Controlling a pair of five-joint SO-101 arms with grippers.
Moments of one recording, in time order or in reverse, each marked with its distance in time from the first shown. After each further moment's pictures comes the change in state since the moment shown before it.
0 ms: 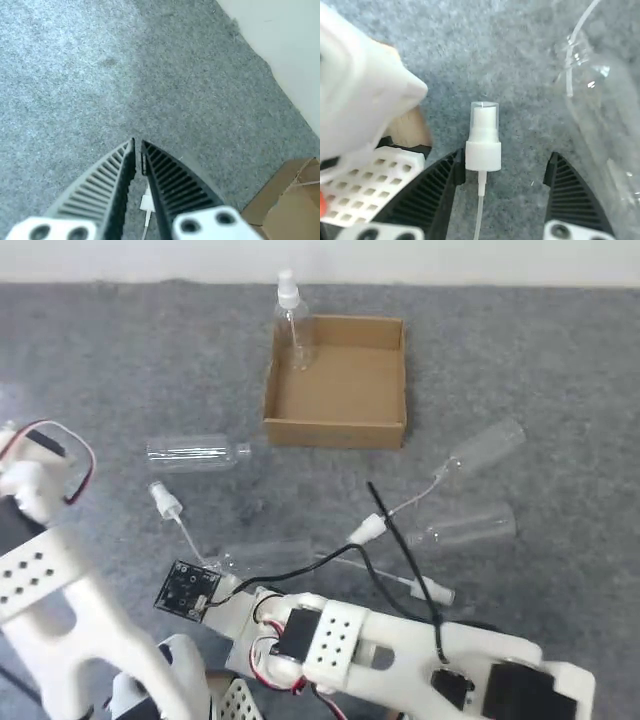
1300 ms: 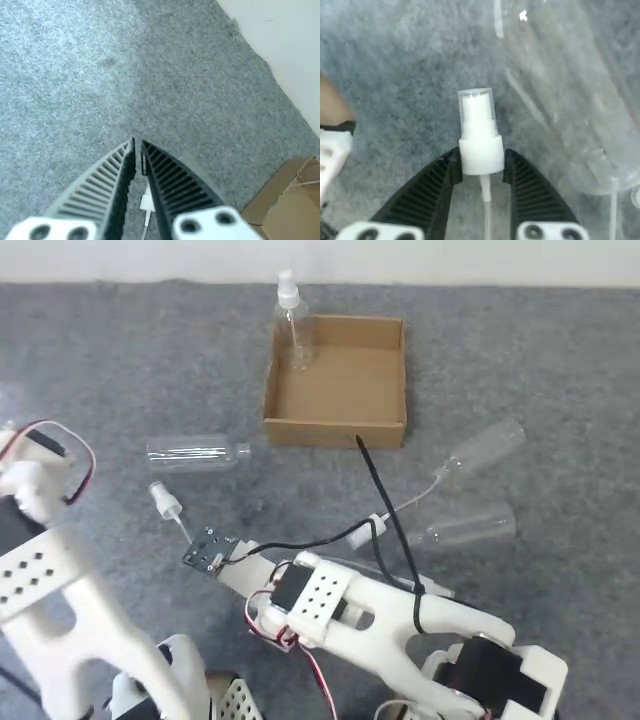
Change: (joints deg) left arm 0.1 0.0 0.0 0.0 0.0; right arm 9.9 10.7 -7.3 11.1 2.3
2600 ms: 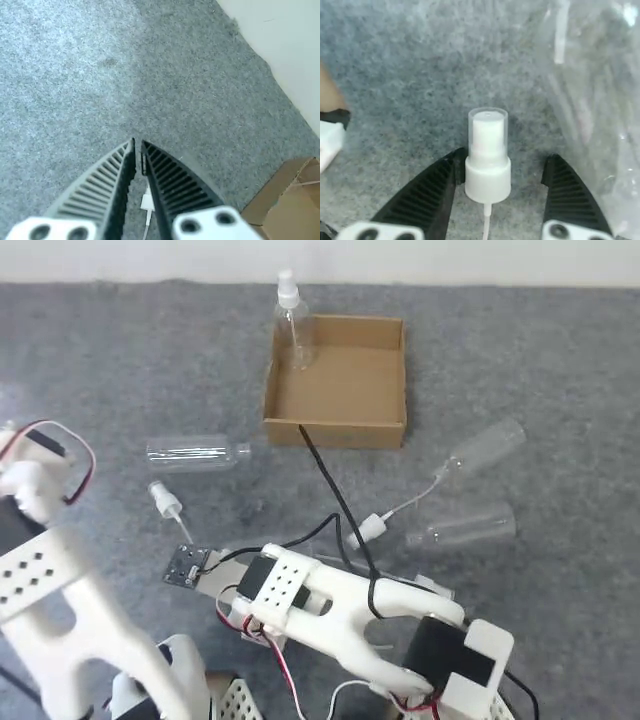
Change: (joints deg) left arm 0.0 0.0 0.0 0.0 0.0; right arm -1.4 14.4 -12.5 6.4 8.4
